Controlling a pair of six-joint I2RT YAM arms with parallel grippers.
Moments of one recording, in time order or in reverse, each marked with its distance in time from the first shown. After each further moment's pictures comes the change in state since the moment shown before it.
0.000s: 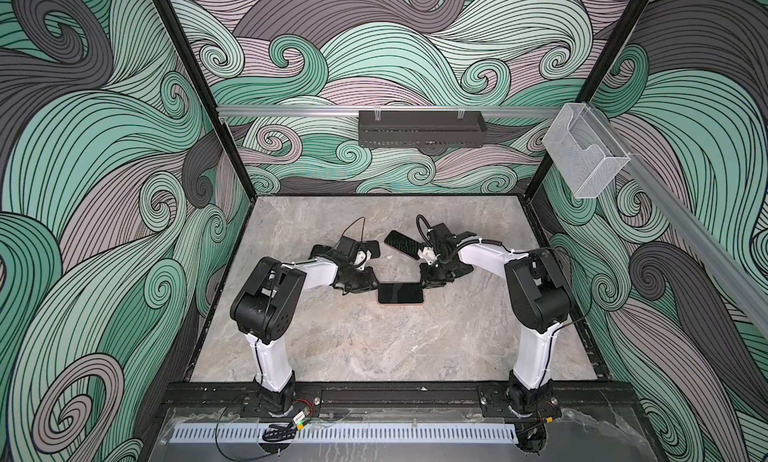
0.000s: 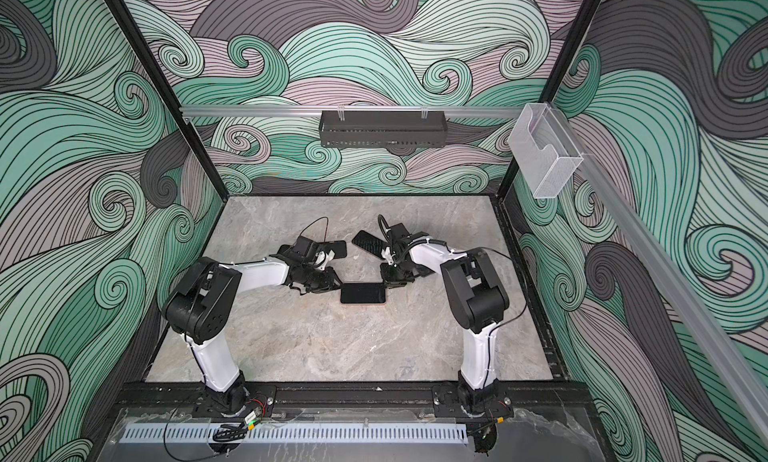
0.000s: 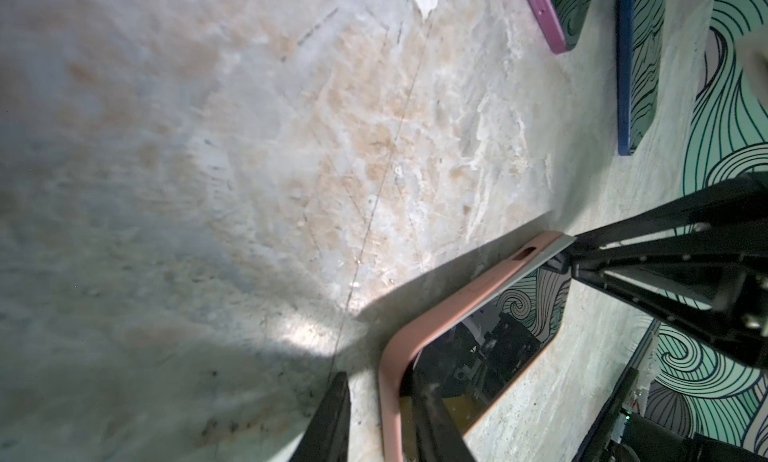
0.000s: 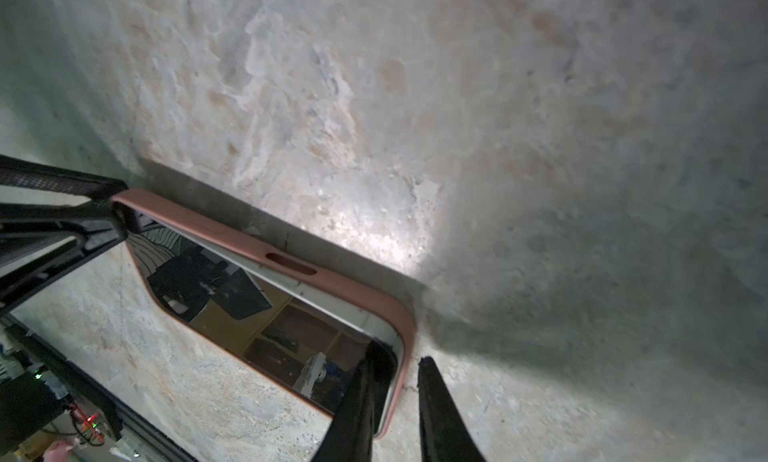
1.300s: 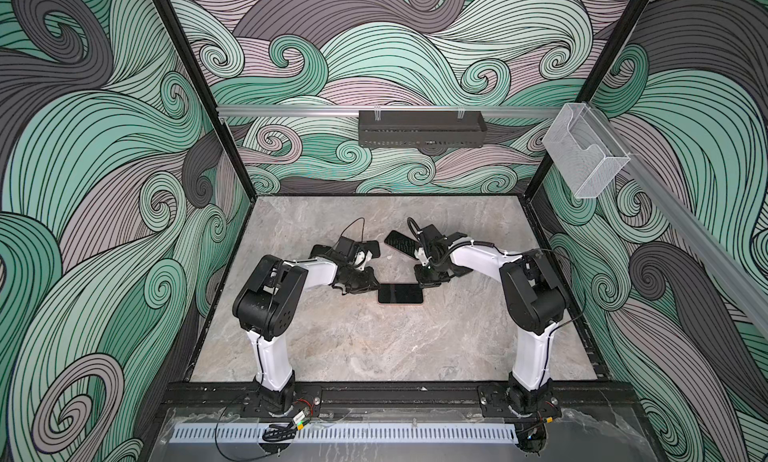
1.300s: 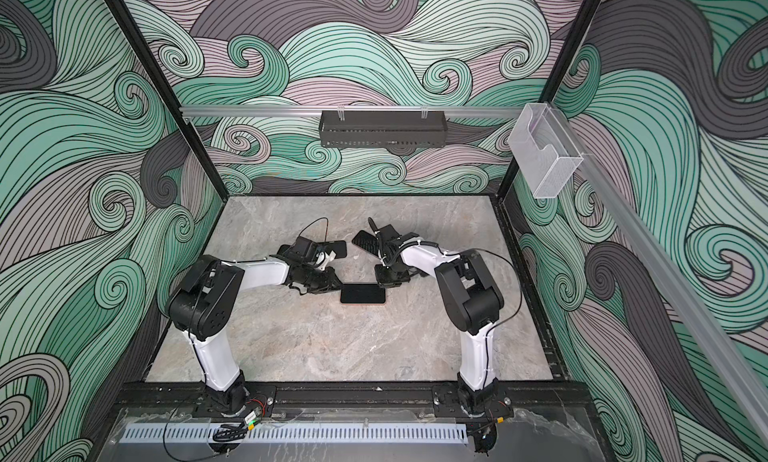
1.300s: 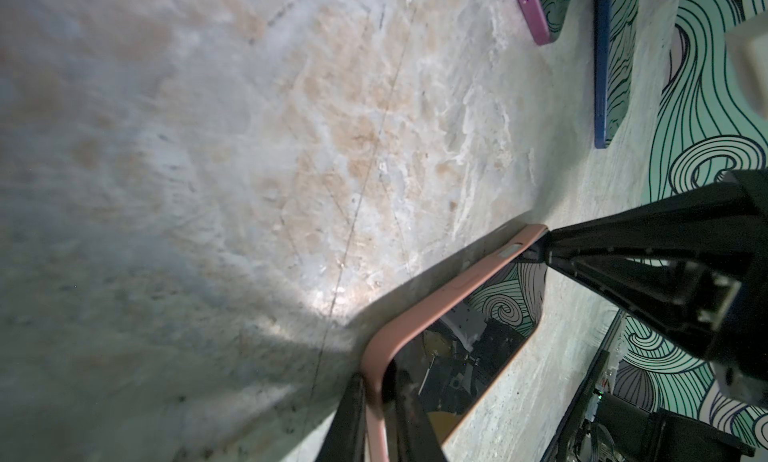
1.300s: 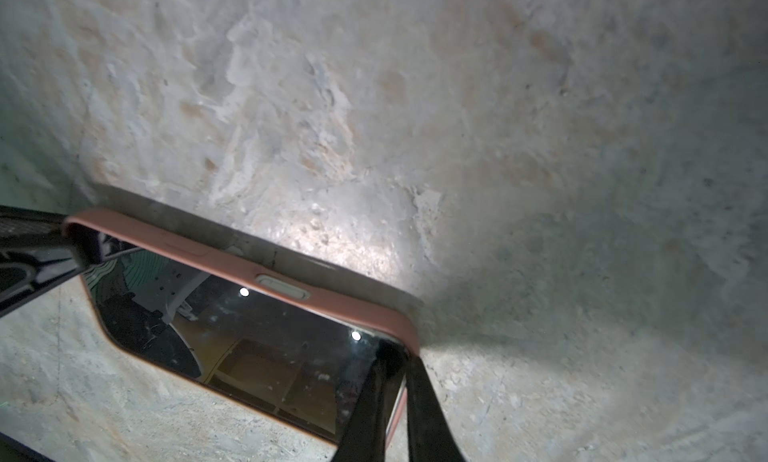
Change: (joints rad) left arm 0.013 0.027 -0.003 0.035 0.077 -0.001; right arm 0.091 0.027 0.027 -0.023 0.183 0.070
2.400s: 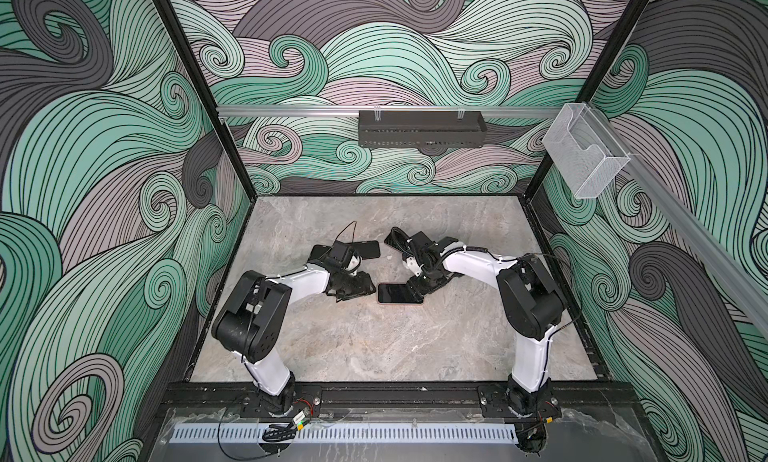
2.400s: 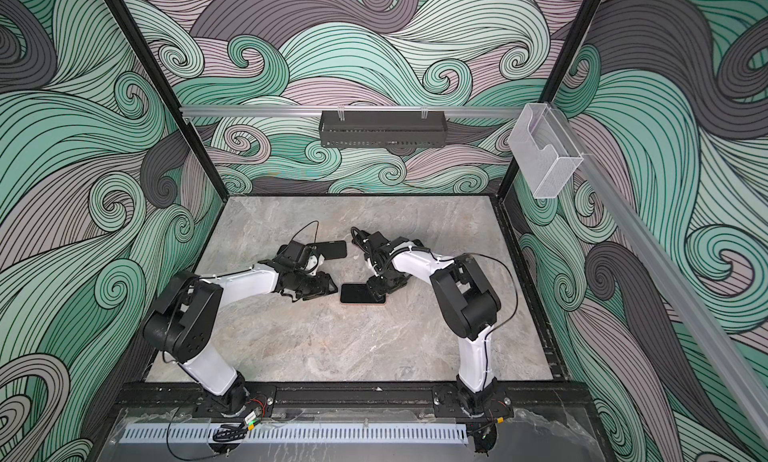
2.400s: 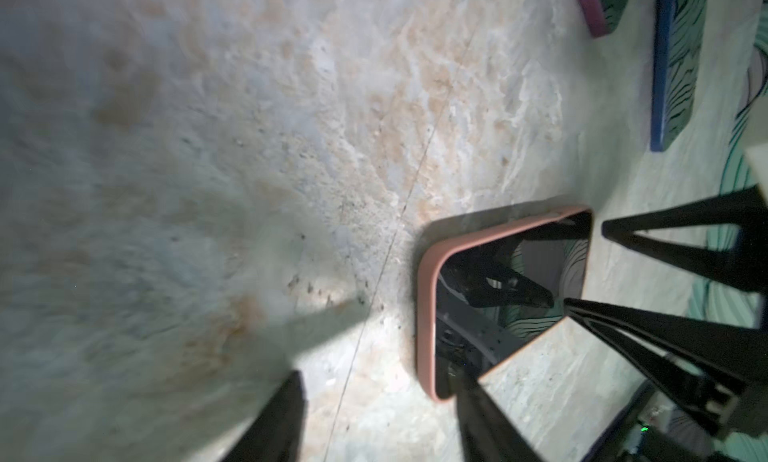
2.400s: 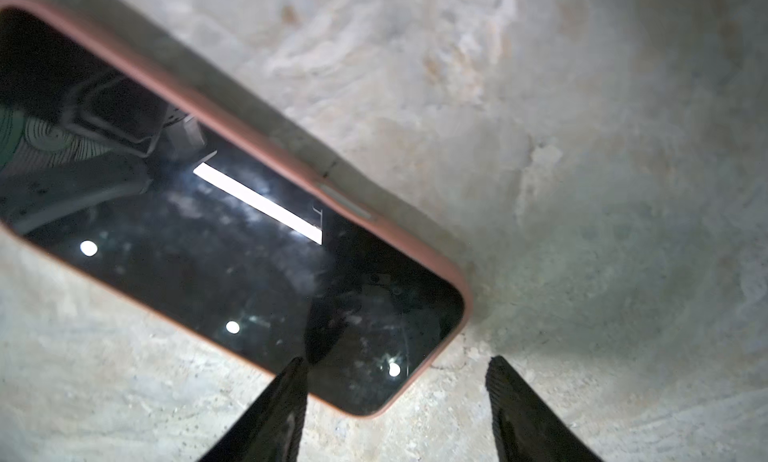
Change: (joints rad) left arm -0.008 -0.216 -0.103 -0.125 -0.193 -0.070; right arm 0.079 -0.061 -0.006 -0.067 0.069 -0.340
